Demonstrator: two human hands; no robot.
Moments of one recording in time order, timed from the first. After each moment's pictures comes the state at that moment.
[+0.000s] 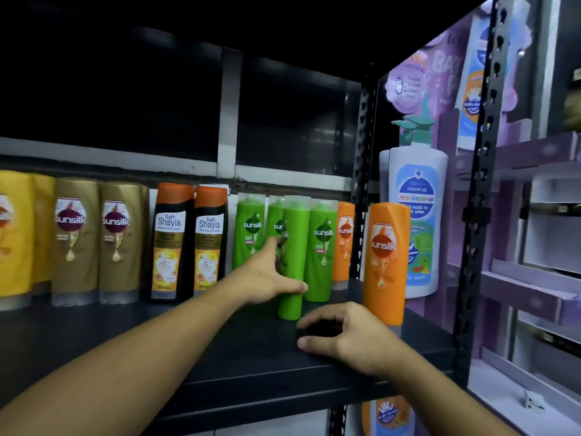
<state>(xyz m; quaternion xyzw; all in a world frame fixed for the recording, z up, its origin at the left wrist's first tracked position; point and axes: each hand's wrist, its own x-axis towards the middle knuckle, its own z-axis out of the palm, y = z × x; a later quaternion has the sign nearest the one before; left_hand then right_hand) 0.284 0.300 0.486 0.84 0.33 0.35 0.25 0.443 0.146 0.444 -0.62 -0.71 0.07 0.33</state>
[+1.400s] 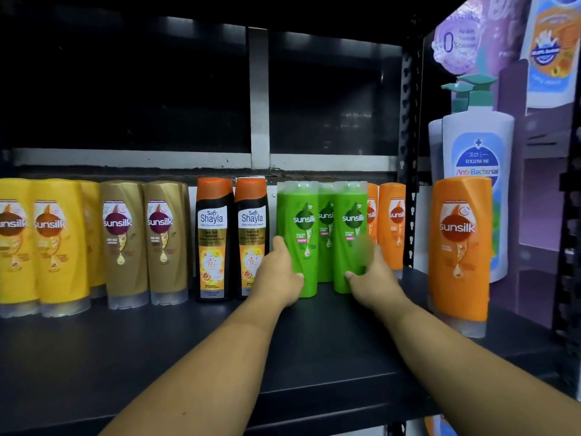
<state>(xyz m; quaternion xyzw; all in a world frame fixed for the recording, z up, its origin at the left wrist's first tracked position) 0.254 0.324 0.467 0.78 0.47 0.40 0.14 0.430 0.277 0.446 -0.68 -0.47 0.11 0.55</state>
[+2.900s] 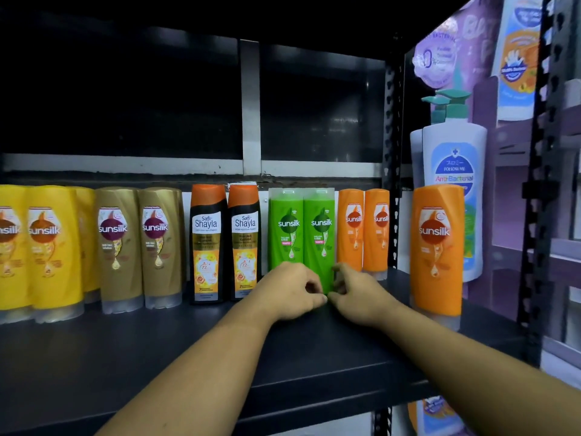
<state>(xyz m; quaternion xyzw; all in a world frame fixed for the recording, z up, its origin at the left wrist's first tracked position) 0.254 0.305 0.469 0.91 0.33 0.25 0.04 0.416 0.236 0.452 -0.70 -0.63 0.02 0.33</state>
